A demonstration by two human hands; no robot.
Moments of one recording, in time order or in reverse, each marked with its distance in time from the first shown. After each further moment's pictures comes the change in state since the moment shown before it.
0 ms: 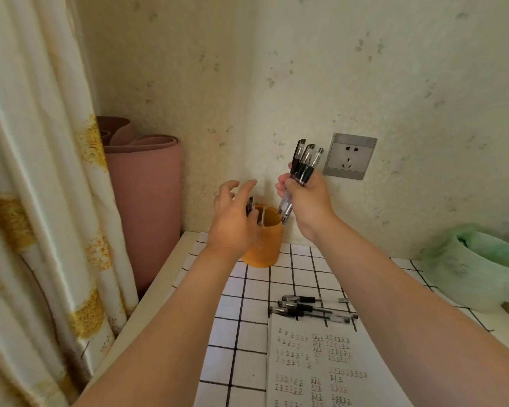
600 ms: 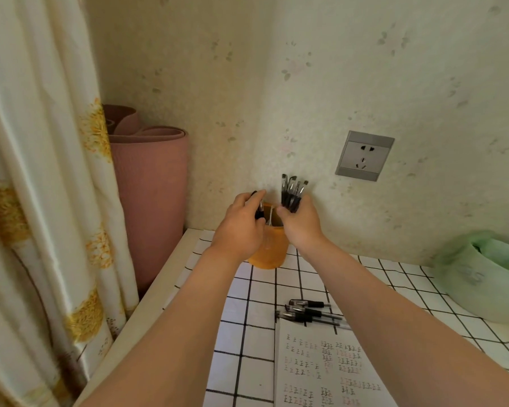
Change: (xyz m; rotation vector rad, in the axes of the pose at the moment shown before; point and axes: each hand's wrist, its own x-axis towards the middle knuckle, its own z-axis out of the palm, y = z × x) left_hand 0.002 -0.023 0.009 -0.030 -0.199 -0.042; right_hand 0.001 0.060 0.006 -0.565 0.014 0.081
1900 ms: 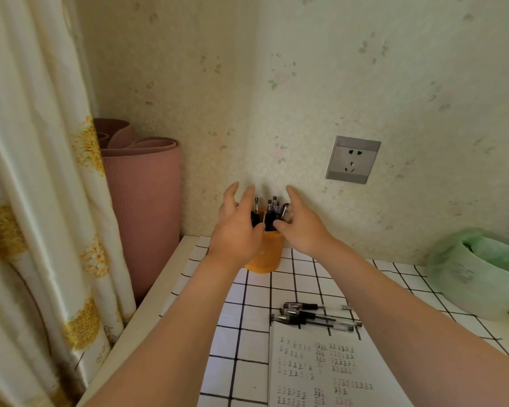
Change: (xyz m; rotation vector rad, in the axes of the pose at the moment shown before) left_hand -0.006 0.020 -0.004 0.076 0.063 -0.015; right_hand 0.003 0.003 -0.037 -0.341 -0.237 -0.249
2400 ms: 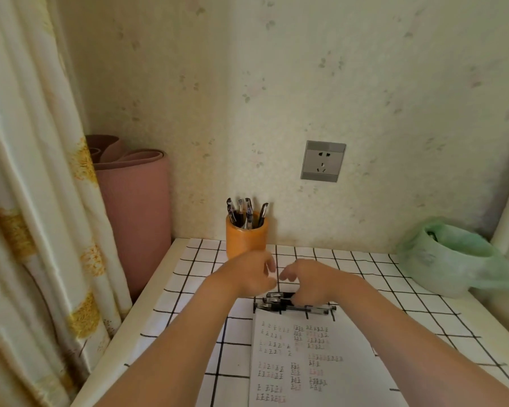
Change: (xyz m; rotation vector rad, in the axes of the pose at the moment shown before) left_hand -0.052 0.043 0.012 0.075 -0.671 -0.011; right_hand -0.097 0.030 -0.034 -0.460 -0.632 0.125
